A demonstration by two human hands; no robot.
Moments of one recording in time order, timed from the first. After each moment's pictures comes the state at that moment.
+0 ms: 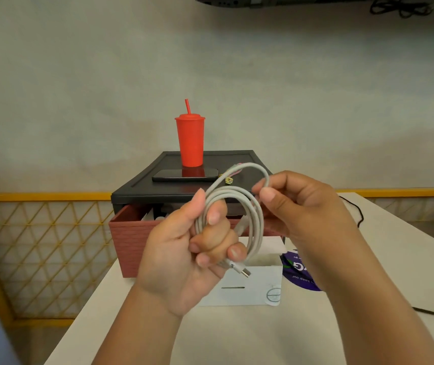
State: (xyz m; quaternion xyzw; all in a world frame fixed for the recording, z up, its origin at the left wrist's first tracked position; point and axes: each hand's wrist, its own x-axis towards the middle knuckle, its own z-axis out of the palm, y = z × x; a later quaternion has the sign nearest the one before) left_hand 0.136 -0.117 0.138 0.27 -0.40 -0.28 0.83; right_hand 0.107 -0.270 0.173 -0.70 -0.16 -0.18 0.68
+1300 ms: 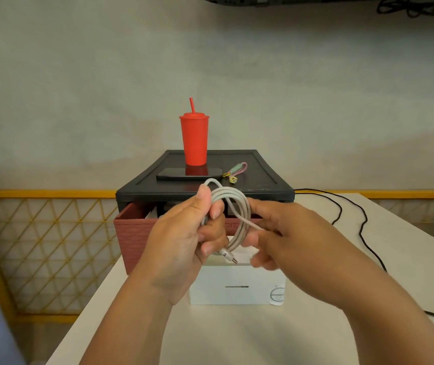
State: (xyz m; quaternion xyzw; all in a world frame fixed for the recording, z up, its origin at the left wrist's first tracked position) left_hand 0.125 -0.115 0.149 0.56 -0.22 0.00 0.80; right_hand 0.098 -0.263 0.171 -0.90 -0.15 -0.07 0.40
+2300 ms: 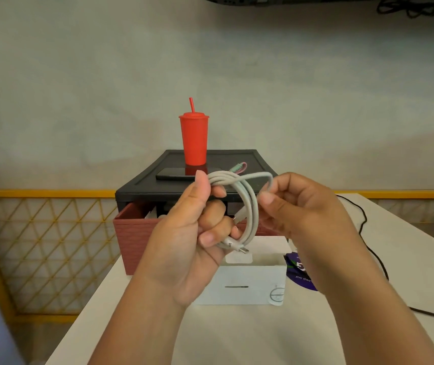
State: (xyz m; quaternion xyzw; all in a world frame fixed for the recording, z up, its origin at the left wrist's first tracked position) left_hand 0.120 -0.129 0.157 0.39 -0.21 -0.05 0.90; right_hand 0.112 -0.264 0.169 -0.70 -0.15 -0.18 0.67
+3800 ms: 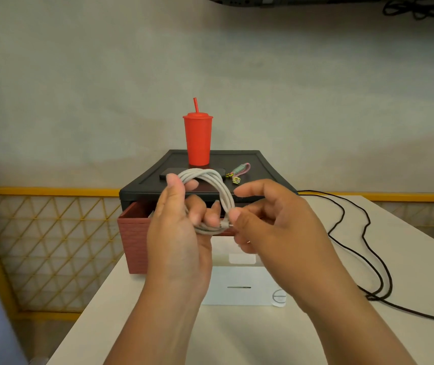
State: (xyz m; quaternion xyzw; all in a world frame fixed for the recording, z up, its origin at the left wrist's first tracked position) left_hand 0.127 -0.135 0.155 0.37 -0.09 0.17 0.91; right_hand 0.102 -0.236 0.165 -0.77 -0.14 -0.19 0.59
